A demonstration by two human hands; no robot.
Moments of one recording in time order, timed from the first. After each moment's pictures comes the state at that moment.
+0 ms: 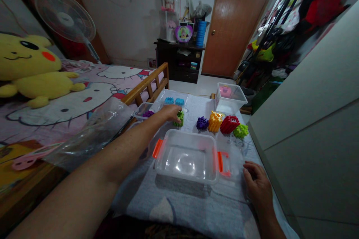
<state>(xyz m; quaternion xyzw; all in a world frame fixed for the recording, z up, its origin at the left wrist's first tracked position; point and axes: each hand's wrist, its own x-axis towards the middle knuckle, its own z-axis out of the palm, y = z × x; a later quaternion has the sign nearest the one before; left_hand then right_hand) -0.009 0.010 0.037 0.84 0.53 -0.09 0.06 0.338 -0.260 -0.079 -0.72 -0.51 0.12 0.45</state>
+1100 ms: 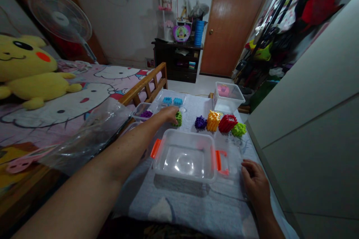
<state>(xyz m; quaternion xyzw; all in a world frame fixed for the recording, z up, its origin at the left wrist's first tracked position) -0.009 0.018 0.014 0.83 0.55 -0.08 0.09 0.337 -0.259 -0.080 -0.72 -0.51 0.12 0.45</state>
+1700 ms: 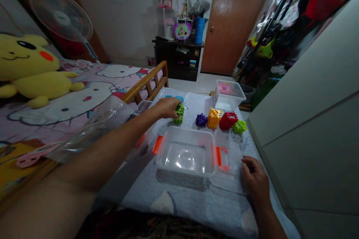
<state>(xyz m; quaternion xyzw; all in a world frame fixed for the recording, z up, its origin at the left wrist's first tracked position) -0.015 -0.028 0.087 0.86 0.50 -0.03 0.03 0.336 -0.259 -0.080 -0.72 -0.52 0.11 0.45</state>
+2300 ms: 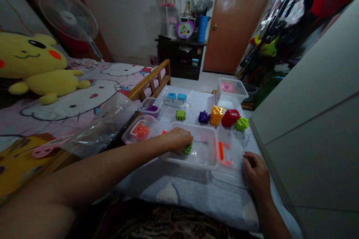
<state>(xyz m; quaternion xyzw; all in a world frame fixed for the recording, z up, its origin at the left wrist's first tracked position) 0.019 -0.135 0.047 0.93 0.31 -0.21 0.06 0.336 -0.257 -0.078 -0.72 -0.52 0.10 0.45</state>
